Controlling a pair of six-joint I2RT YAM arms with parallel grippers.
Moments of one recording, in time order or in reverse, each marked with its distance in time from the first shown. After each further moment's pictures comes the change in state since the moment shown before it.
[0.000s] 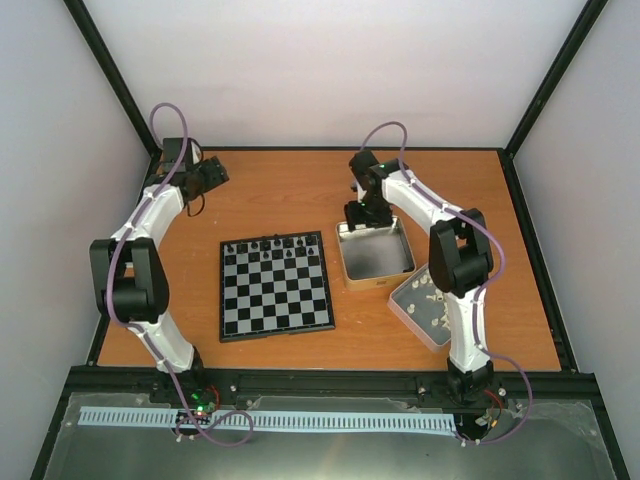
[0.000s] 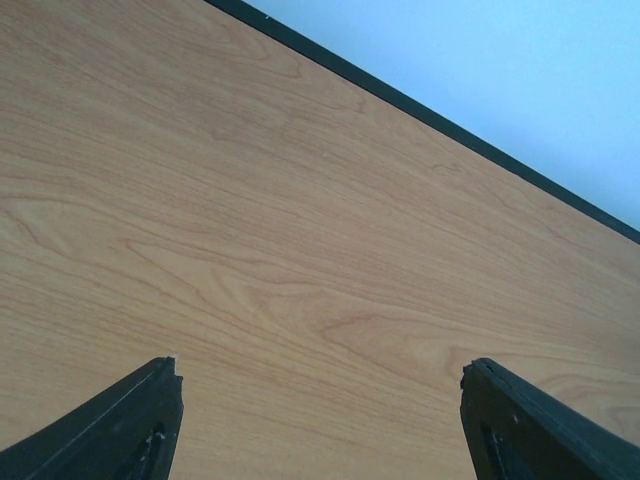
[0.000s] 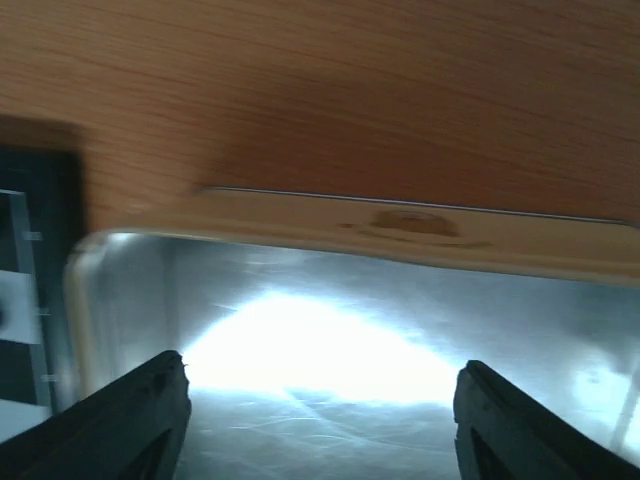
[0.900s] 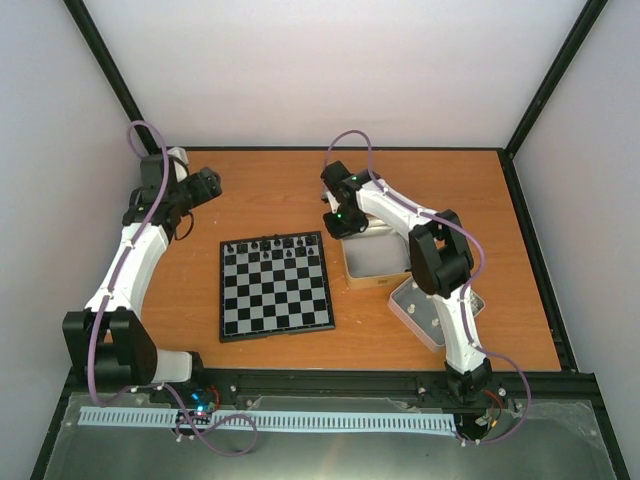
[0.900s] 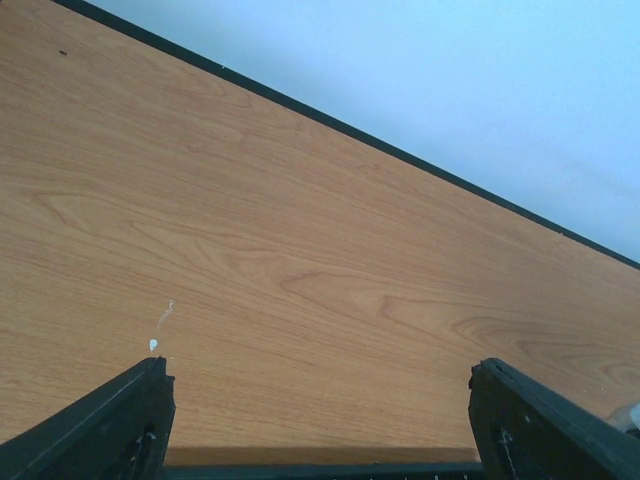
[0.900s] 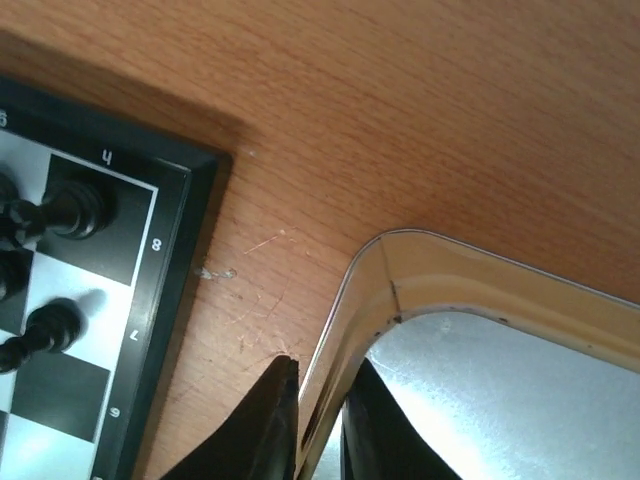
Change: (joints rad) left arm 0.000 -0.420 -0.262 0.002 0.047 0.035; right arm 0.146 0.082 0.064 0.060 0.004 -0.112
